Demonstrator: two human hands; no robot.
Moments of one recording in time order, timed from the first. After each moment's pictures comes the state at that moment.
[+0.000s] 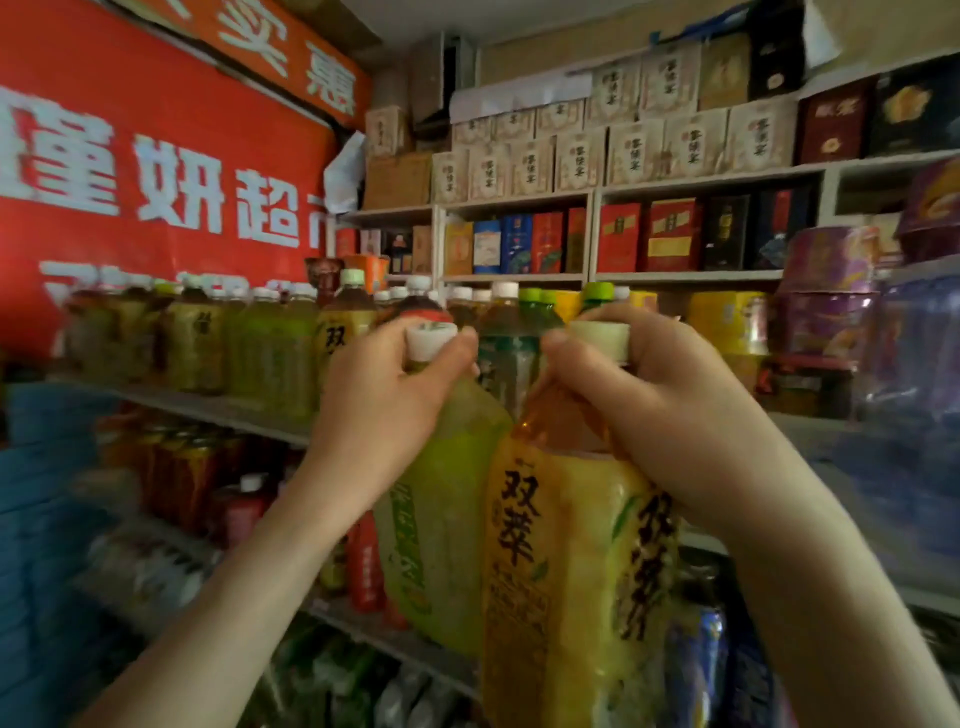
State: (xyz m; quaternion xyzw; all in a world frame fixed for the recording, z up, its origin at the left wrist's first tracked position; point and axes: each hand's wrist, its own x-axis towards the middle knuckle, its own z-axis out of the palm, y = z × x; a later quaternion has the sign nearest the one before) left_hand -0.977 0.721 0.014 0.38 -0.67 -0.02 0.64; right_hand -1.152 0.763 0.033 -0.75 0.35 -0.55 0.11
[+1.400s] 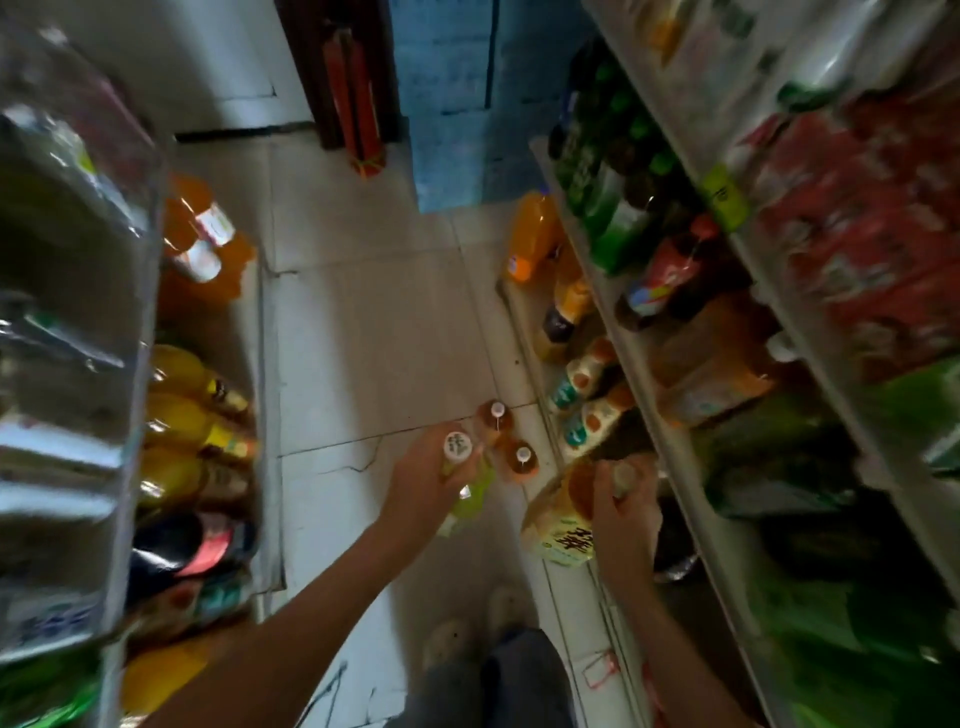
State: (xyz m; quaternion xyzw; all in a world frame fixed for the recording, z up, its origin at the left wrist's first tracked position) left_hand -0.557 0.690 -0.675 0.83 -0.23 -0.22 0.46; right_hand -0.715 0.551 -0.681 -0.65 0.52 -0.19 0.51
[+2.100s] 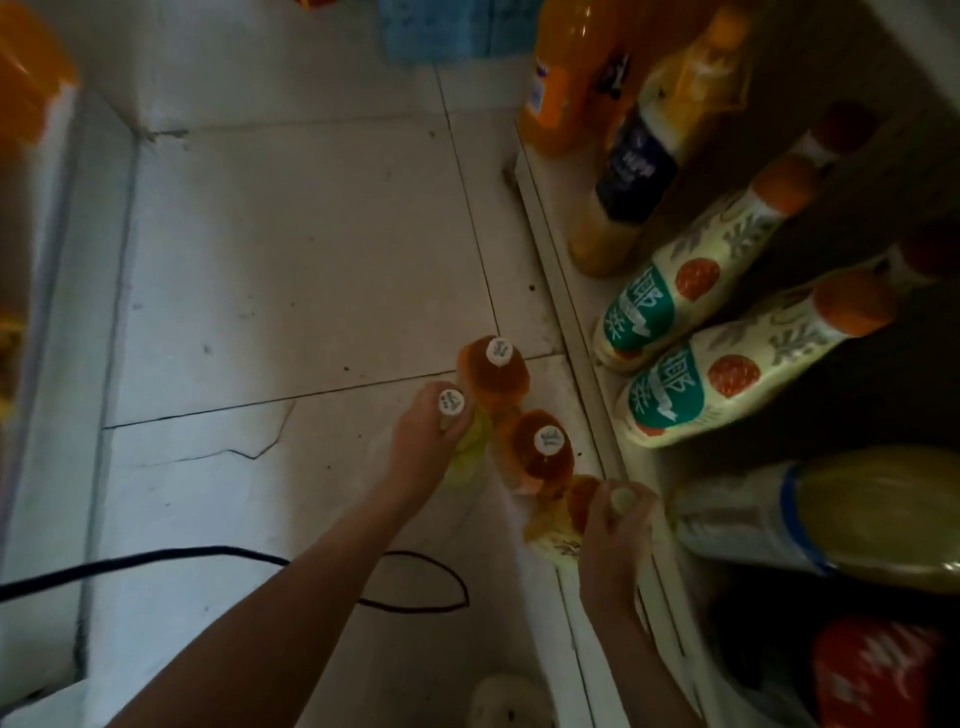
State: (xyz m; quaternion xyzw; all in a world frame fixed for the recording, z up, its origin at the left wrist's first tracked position) left_hand -0.495 0.576 -1.140 0.86 -0.21 -0.18 0.43; right_hand -0.680 0.492 -1.154 -0.65 0.59 -0.26 0.40
